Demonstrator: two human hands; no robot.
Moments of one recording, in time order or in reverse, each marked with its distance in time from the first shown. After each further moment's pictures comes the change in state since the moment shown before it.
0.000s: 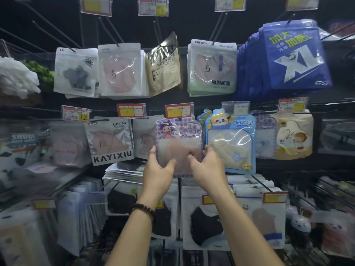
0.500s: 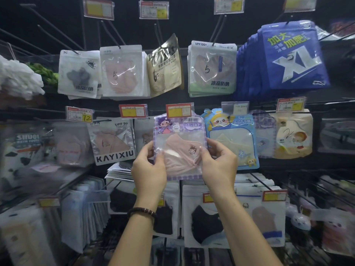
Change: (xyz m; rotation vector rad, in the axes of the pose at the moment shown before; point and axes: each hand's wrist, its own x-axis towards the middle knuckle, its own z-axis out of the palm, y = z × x) left_hand -0.013 0.011 -0.016 -0.008 0.269 0.165; right_hand -0.019 -0.006 -0.013 0.354 0.243 -0.160
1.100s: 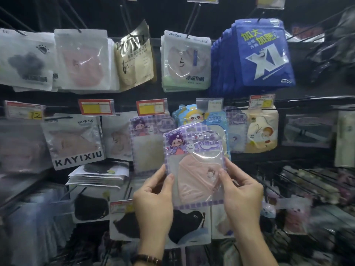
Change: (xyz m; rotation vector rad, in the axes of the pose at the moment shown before) left_hand -0.081 -0.016 0.045 -0.368 -0.108 -0.198; right_hand -0.021 0.039 -0.101 0.036 0.167 0.074
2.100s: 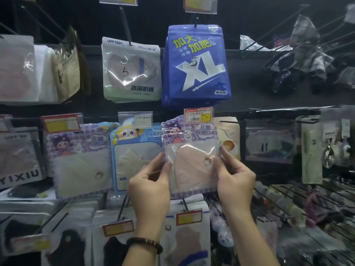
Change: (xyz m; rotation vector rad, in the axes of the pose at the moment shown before) left_hand -0.017 0.006 0.207 0.032 -0.019 0.122; right_hand 0.168 -0.012 -0.113 0.098 0.005 -0.054
